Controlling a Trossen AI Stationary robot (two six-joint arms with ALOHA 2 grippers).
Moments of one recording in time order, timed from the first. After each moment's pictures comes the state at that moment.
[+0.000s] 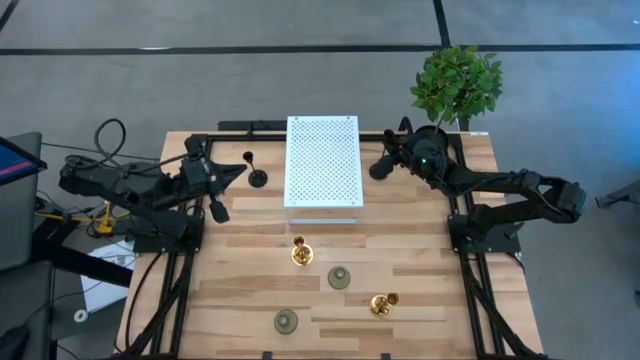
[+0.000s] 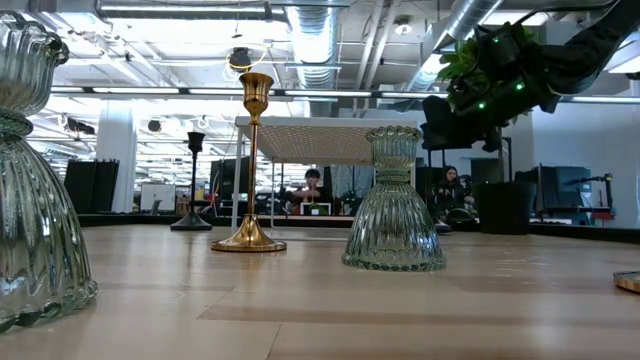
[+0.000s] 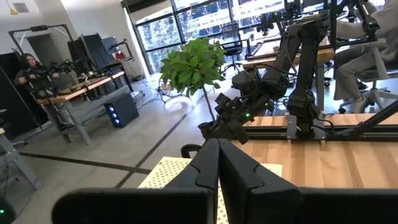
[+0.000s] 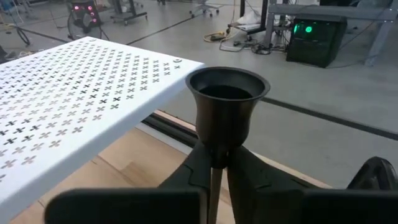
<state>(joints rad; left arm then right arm) -0.37 0.58 0.99 -0.27 -0.80 0.25 -0.57 1.20 0.43 0.47 0.33 0.18</state>
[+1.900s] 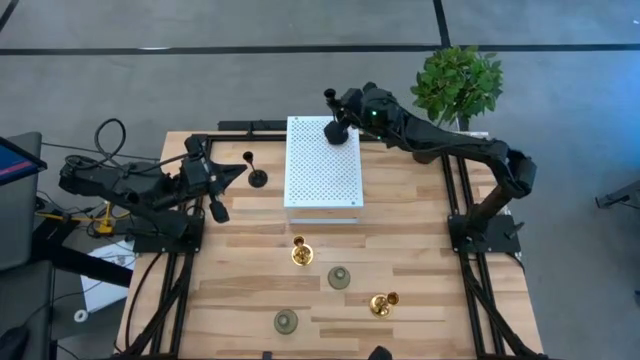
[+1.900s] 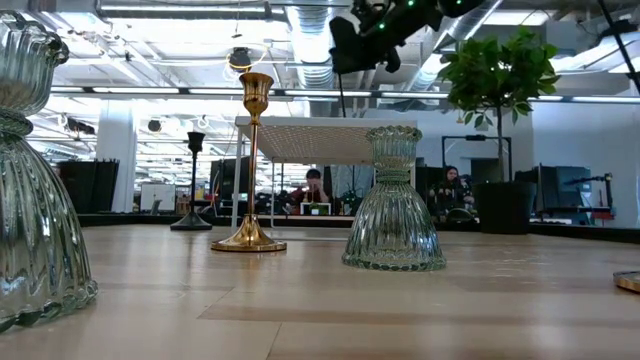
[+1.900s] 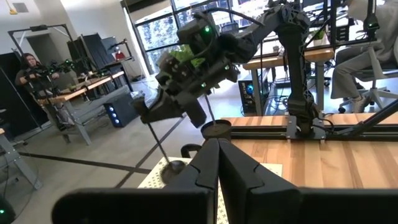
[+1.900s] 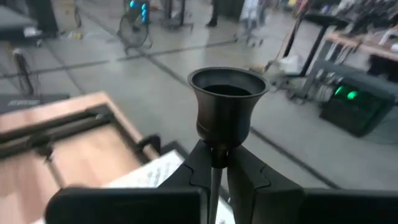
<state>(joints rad) -0.37 0.58 0.99 -0.27 -0.80 0.25 -0.43 1.63 1.42 -0.02 0.31 -0.06</state>
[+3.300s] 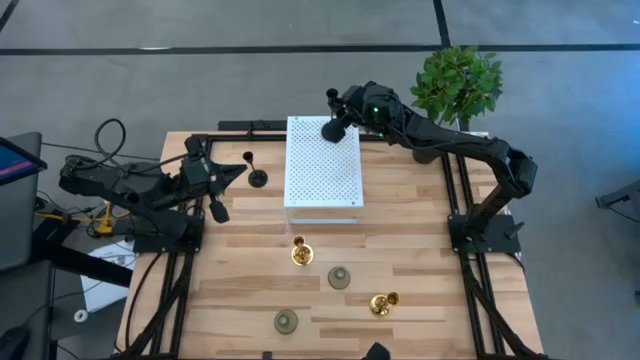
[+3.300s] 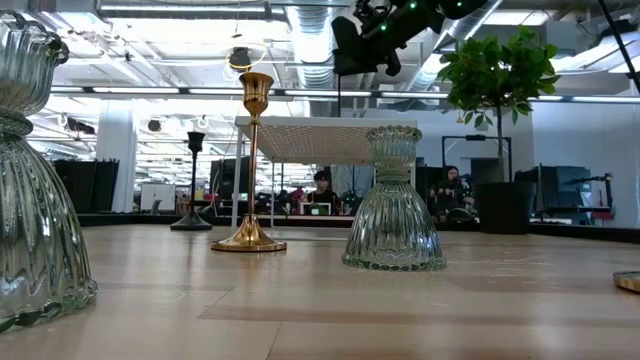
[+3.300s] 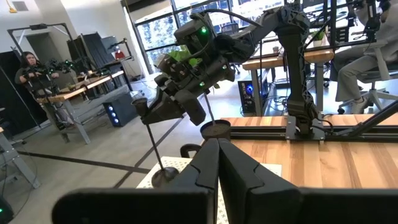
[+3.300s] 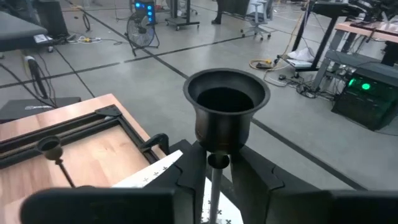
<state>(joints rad) -0.37 0.58 0.99 -0.27 -0.80 0.25 -0.45 1.63 1.42 -0.05 0.25 -0.01</state>
